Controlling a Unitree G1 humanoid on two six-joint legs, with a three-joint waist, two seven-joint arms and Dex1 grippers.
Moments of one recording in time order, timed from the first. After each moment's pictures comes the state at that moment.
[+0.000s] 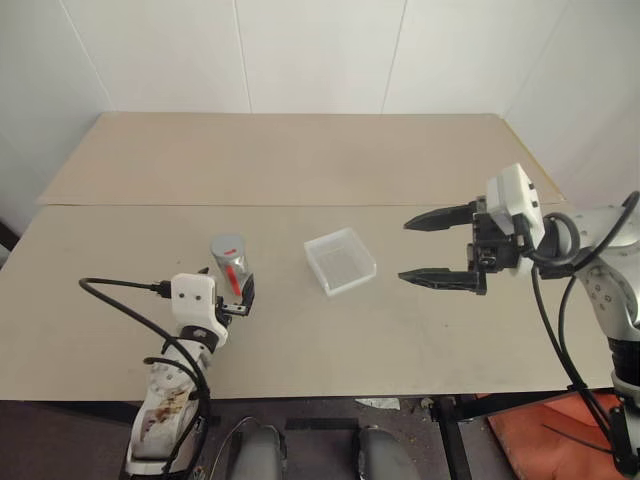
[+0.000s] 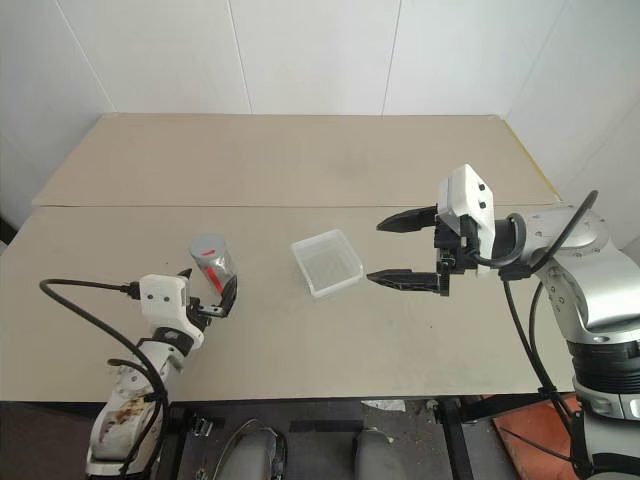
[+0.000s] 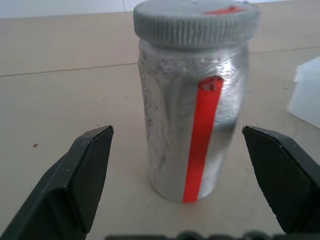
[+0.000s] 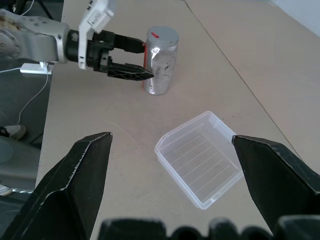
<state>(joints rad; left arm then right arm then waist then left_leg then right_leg) 0.02 0.18 0.08 -0.40 -0.12 0.32 -0.11 -0.59 -0.89 -0.04 -0.24 0.57 0.55 1.23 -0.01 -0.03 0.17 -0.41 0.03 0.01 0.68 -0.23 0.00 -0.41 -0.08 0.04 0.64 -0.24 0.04</state>
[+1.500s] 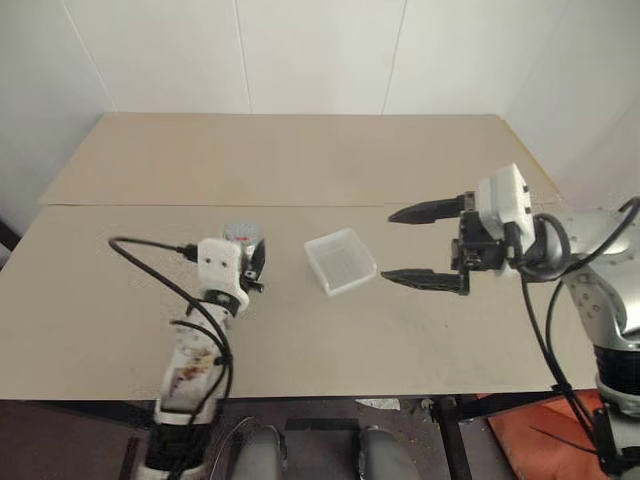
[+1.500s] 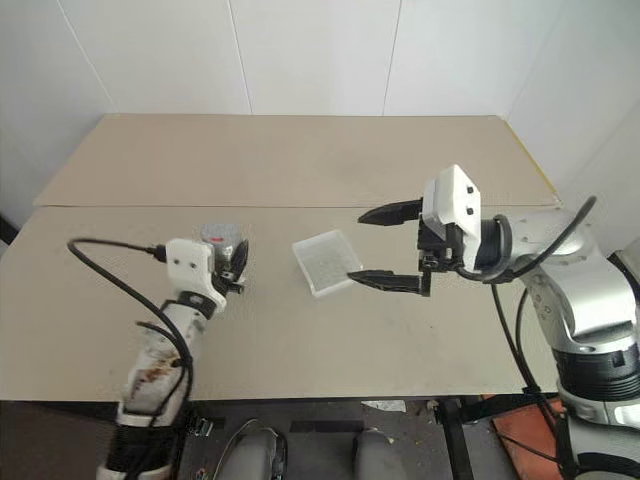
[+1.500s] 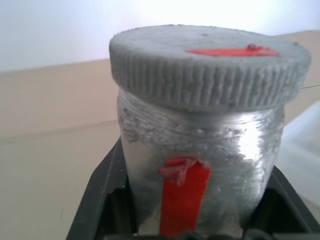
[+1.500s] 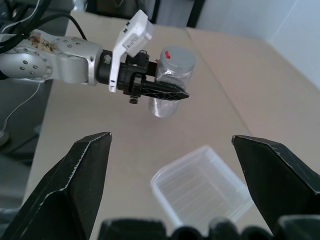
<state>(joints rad) -0.24 0.29 0.08 -0.30 -0.21 0.36 -0.28 -0.63 -0.76 -0.03 -0.34 0.57 0.54 1.08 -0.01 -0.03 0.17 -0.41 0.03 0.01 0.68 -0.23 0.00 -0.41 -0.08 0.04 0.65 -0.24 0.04</state>
